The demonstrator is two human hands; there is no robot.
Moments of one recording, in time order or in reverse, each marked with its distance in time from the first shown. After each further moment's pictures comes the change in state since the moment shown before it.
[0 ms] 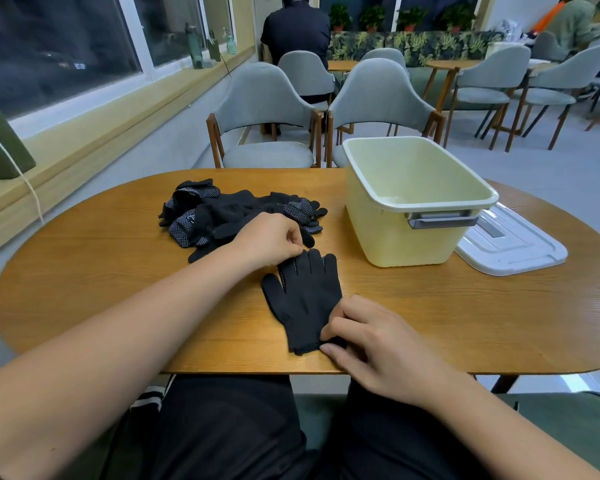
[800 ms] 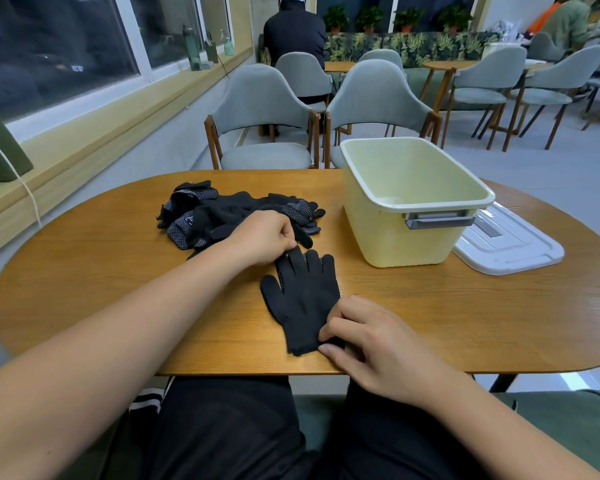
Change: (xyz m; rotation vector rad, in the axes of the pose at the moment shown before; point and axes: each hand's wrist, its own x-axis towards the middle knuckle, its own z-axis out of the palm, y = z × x) left_hand 0.008 -0.007 -0.004 0.014 -0.006 -0.017; right_hand 0.000 0.000 0.001 0.007 -0.010 0.014
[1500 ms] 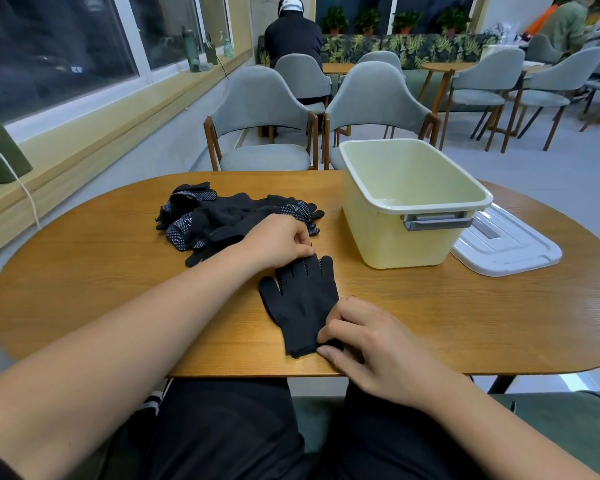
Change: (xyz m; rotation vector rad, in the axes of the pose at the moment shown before) left_hand 0.008 0.014 0.015 -0.021 -0.017 0.088; right_hand 0.000 0.001 0.000 0.010 0.001 0.001
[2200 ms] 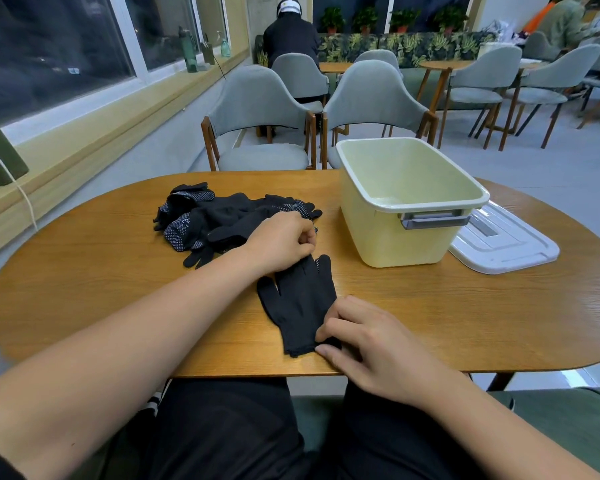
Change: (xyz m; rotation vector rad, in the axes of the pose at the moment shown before) left_hand -0.002 0.009 0.004 0.047 0.075 0.103; right_hand 0.000 0.000 0.001 0.006 0.017 -0.003
